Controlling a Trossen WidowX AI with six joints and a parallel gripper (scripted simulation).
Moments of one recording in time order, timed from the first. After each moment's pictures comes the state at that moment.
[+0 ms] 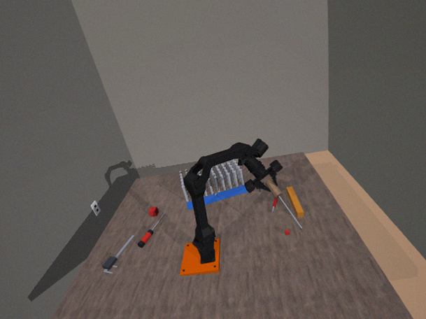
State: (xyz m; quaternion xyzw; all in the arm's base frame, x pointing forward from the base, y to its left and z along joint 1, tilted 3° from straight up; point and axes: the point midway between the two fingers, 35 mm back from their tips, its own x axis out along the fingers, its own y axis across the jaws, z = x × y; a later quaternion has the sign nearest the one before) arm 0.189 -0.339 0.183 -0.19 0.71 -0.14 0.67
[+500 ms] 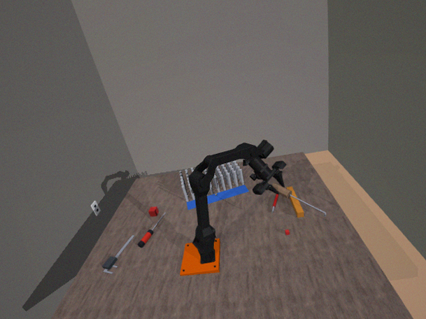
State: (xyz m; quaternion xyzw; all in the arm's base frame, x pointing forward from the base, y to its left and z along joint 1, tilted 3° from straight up) arm 0.169 -0.365 0.180 -0.33 0.77 0.02 0.54
